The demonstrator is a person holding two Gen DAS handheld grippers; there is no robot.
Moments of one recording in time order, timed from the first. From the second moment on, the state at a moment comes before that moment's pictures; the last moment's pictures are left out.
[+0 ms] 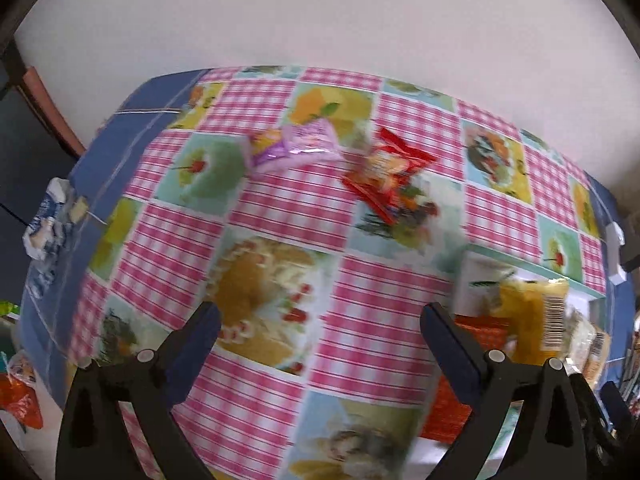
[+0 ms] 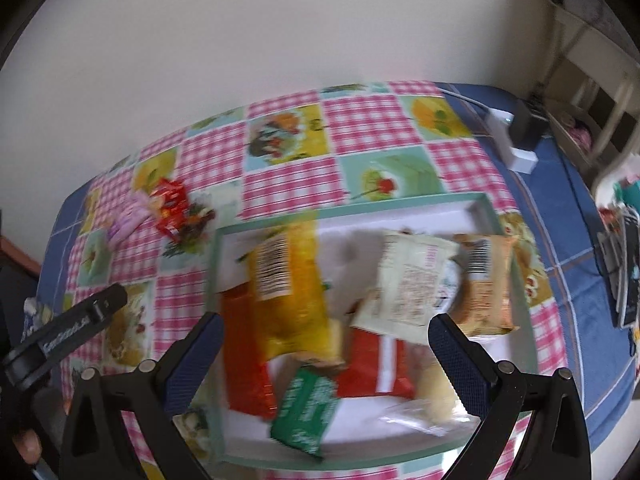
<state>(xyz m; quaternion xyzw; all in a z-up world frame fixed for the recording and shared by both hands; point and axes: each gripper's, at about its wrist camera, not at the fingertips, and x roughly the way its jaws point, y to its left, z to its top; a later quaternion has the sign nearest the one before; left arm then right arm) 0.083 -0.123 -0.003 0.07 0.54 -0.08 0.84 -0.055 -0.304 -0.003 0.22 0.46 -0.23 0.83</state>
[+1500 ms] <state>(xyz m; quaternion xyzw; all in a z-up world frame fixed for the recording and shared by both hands) 0.171 -0.025 -0.035 0.04 0.57 -0.09 0.82 0.059 -0.215 -0.033 0.14 0.50 -0.16 0.84</state>
